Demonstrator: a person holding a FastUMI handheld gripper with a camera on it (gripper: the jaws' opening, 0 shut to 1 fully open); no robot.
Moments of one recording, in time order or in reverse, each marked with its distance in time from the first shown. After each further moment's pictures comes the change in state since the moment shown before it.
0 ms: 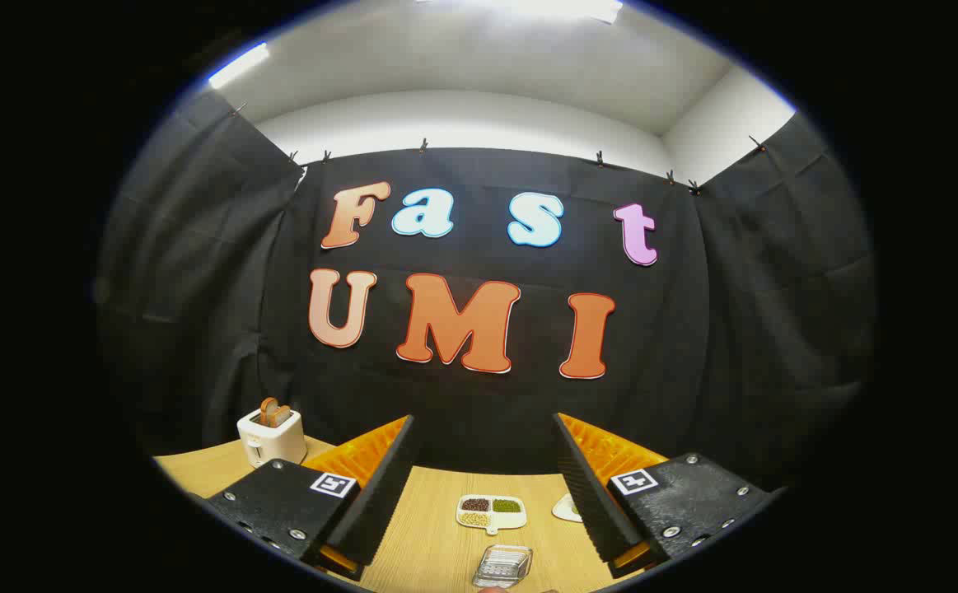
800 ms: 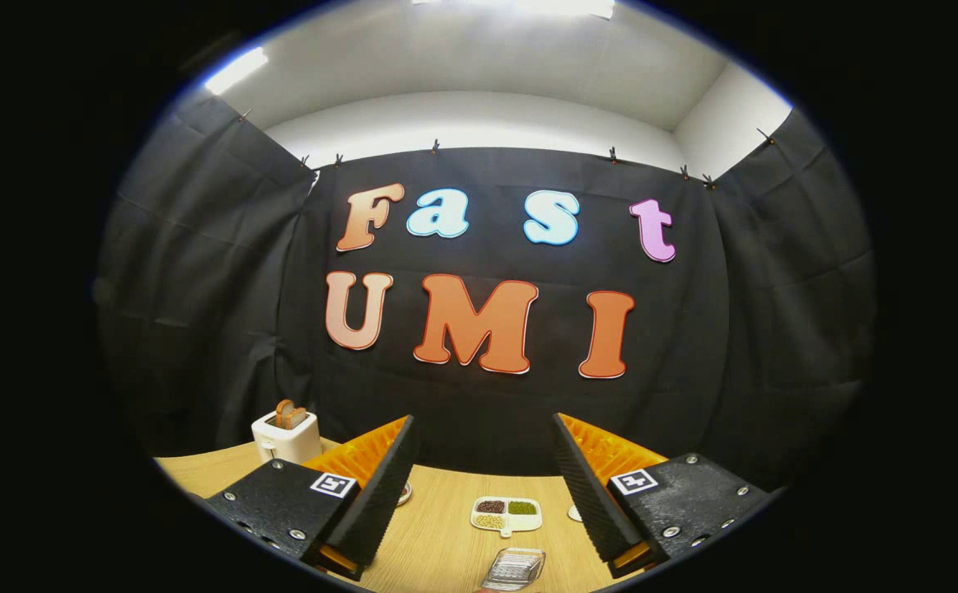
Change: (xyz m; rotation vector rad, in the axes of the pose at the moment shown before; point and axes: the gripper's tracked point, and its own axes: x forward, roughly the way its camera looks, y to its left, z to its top) arm 0.006 0.018 -0.003 0.019 0.002 0.099
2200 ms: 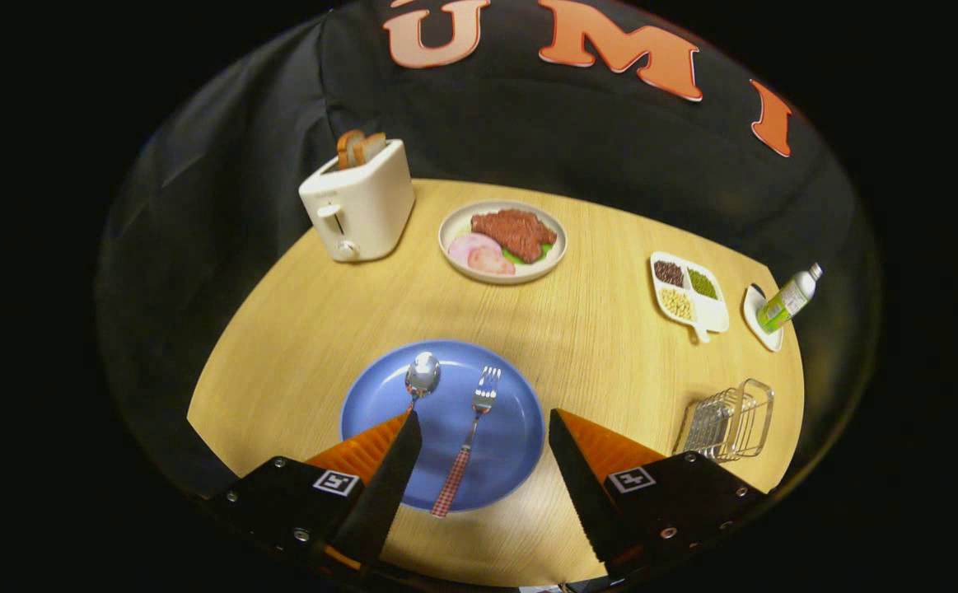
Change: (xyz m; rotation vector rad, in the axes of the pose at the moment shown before) arm -0.020 0.222 -0.302 -0.043 1.153 0.241
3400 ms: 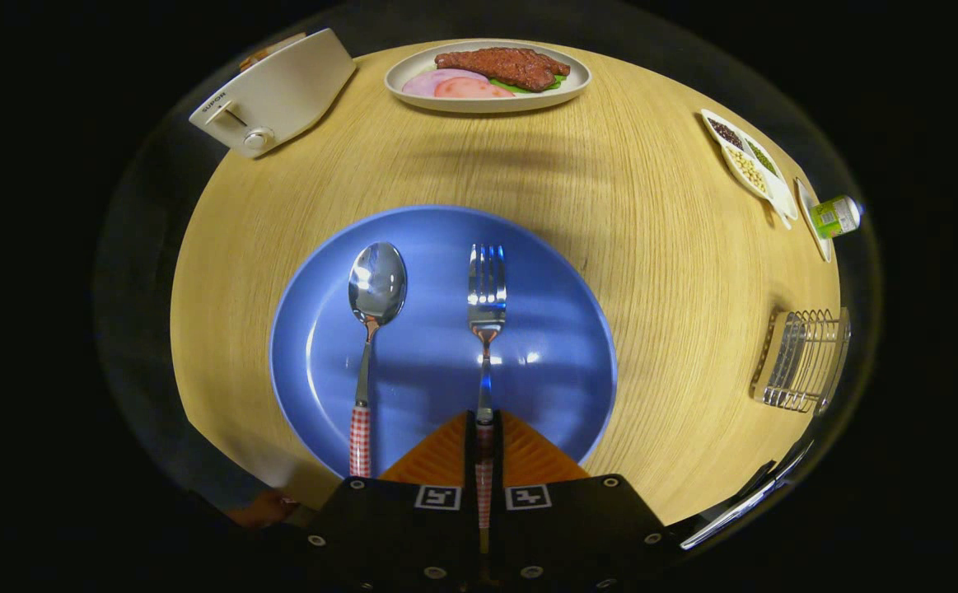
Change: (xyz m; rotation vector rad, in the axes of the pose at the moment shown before) arm 0.065 0.016 -0.064 0.120 0.464 0.045
